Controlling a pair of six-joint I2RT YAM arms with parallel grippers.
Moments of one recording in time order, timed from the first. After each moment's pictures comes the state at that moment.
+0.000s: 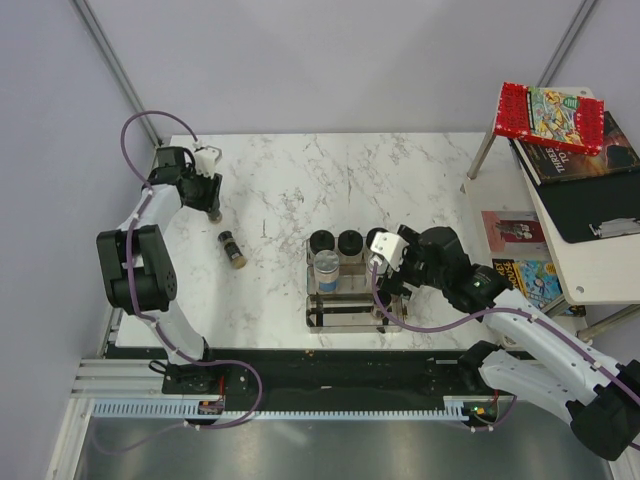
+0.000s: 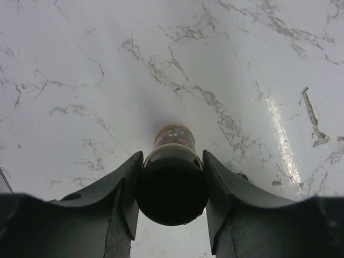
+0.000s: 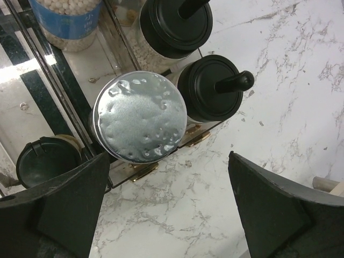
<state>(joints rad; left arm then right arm) 0.14 1.79 1.29 -0.40 0.27 0.45 0.64 0.92 0.70 -0.42 -0.11 -0.60</state>
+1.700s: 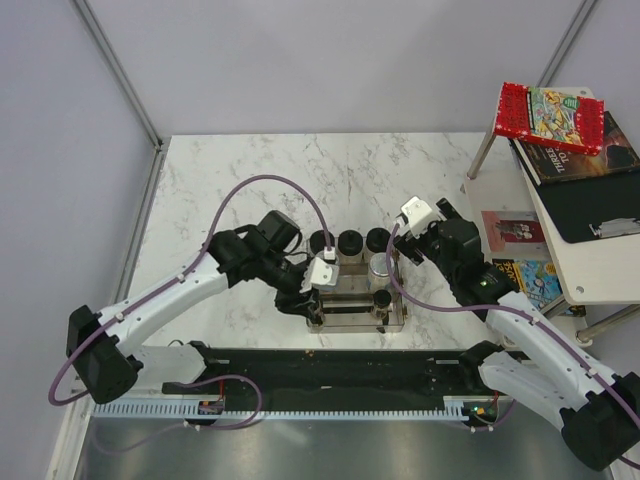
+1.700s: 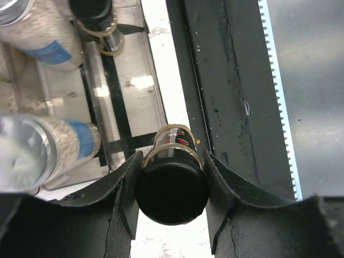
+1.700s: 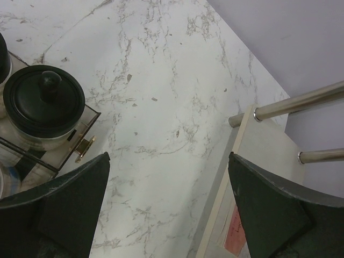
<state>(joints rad) -0.77 1.21 1.07 -0.90 0.73 0.76 0.50 0.89 0.65 -0.13 0.24 -0.50</state>
